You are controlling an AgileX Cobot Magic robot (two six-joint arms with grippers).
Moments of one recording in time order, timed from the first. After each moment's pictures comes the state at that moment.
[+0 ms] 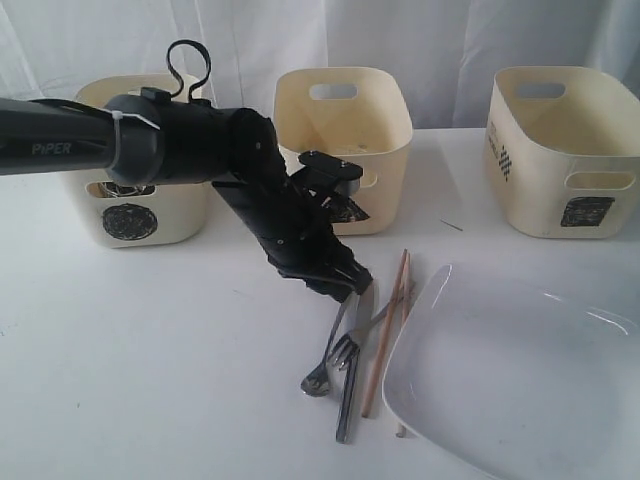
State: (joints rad) left arm -0.70 2.05 -1.53 -0.34 0.70 0.33; right arm 0.11 0.01 0.00 0.02 0.21 0.11
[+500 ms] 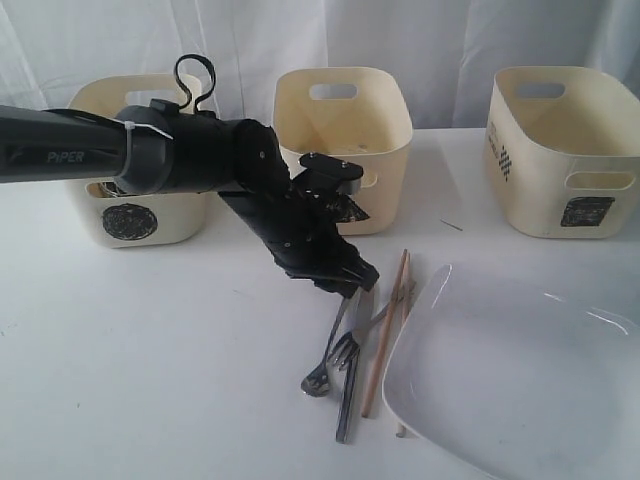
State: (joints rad) left arm -0.70 2.07 -1.53 -0.38 0.63 0.33; right arm 0.11 0.01 0.00 0.02 0.21 0.11
